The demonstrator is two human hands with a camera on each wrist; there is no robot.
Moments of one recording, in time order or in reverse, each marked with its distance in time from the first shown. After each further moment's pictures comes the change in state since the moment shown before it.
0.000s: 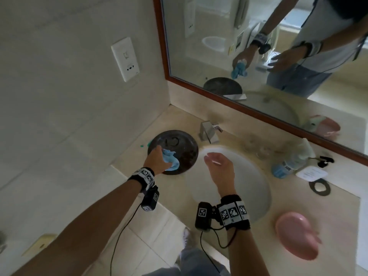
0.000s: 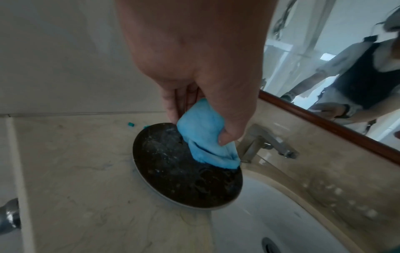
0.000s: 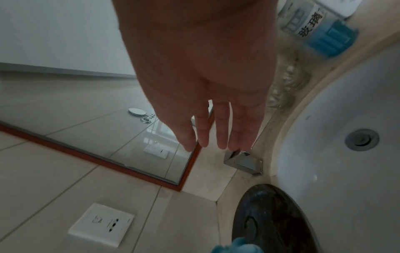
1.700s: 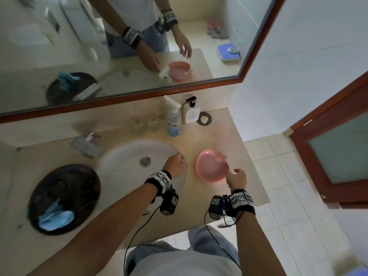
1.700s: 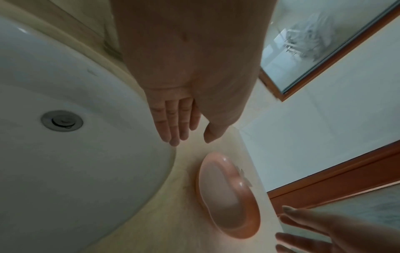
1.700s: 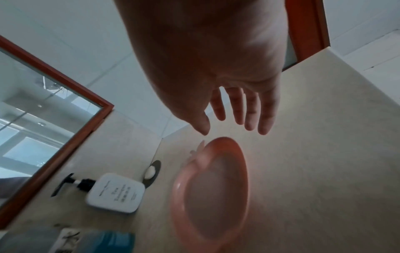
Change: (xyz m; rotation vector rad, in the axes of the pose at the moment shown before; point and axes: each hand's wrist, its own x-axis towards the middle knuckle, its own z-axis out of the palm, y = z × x) left_hand -0.065 0.258 0.289 0.211 -0.796 0.520; right_hand -0.100 0.236 -0.259 0.090 0.906 0.785
